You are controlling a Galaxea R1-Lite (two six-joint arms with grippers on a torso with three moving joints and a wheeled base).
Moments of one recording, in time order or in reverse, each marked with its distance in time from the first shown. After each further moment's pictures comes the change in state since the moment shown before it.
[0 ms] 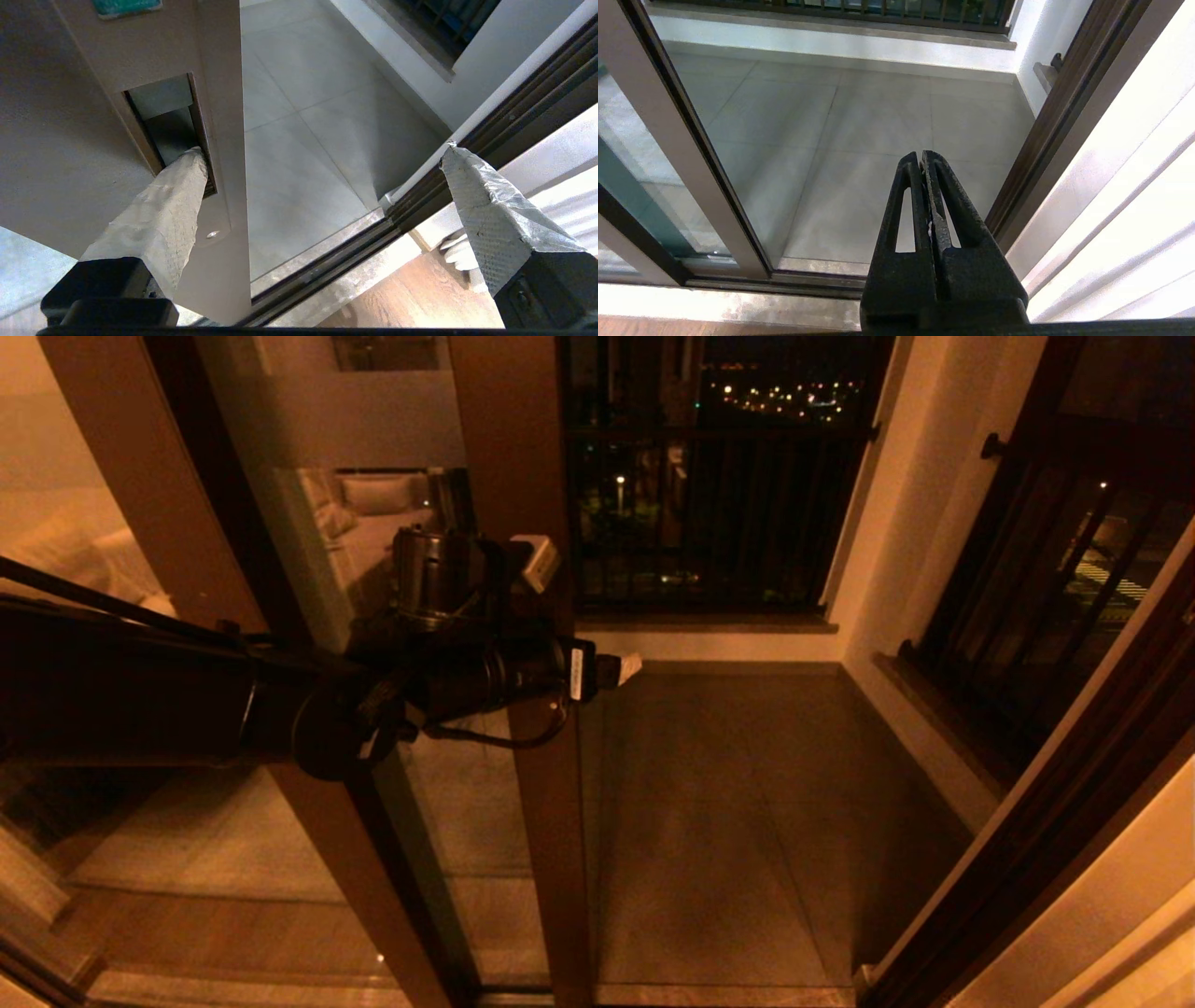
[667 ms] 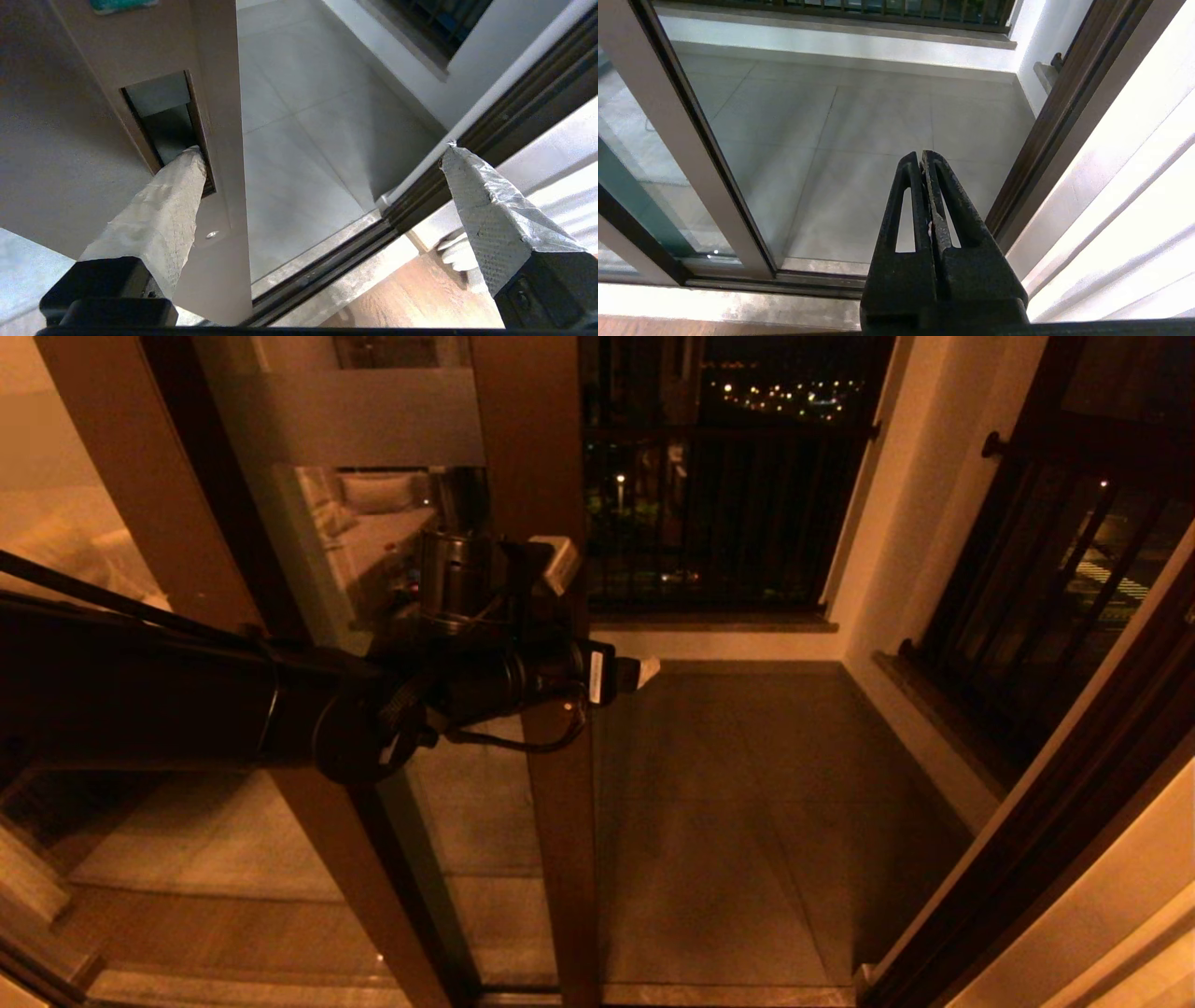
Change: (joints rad) left arm -0.048 0.010 -0.013 -0.003 0.021 0.002; right arm 0.000 0.000 0.000 0.000 0.000 0.000
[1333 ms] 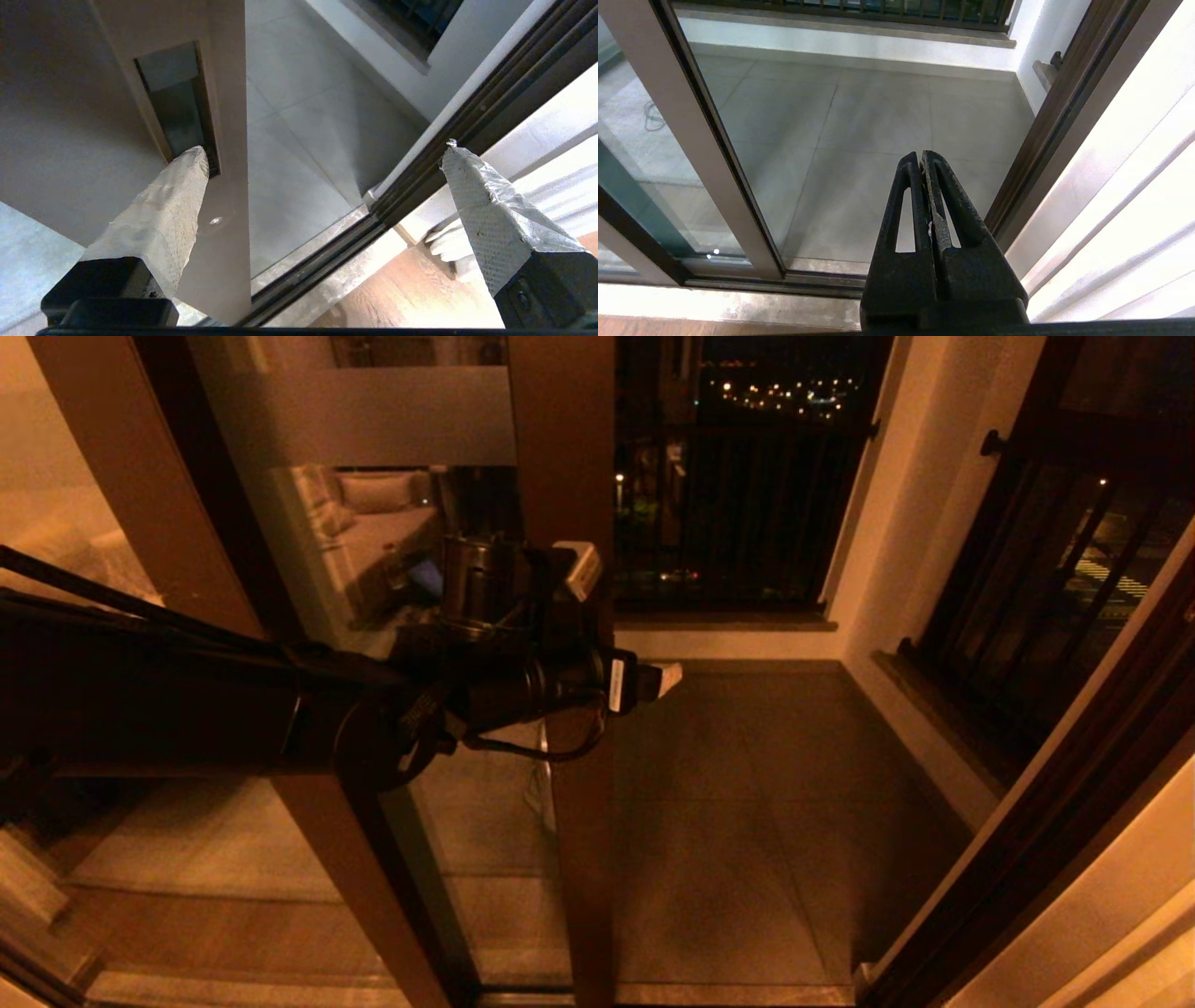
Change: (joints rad) left arm -0.014 0.017 -0.018 0.000 0.003 -0.001; right arm 0.000 0.000 0.000 0.000 0.000 0.000
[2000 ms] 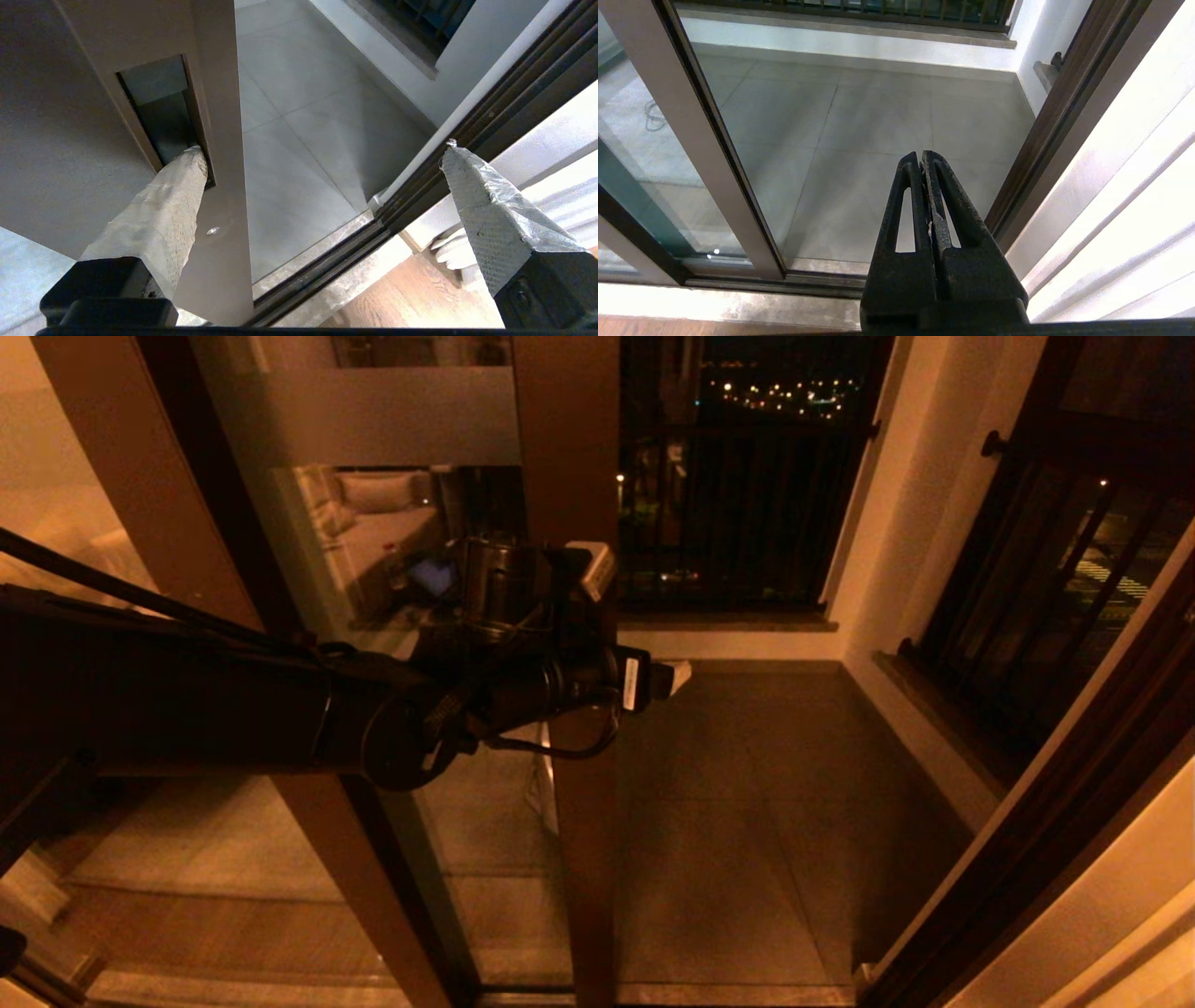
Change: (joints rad) left arm -0.032 0.033 -0.039 0.004 0.028 0.000; right arm 0.000 0.000 0.000 0.000 0.000 0.000
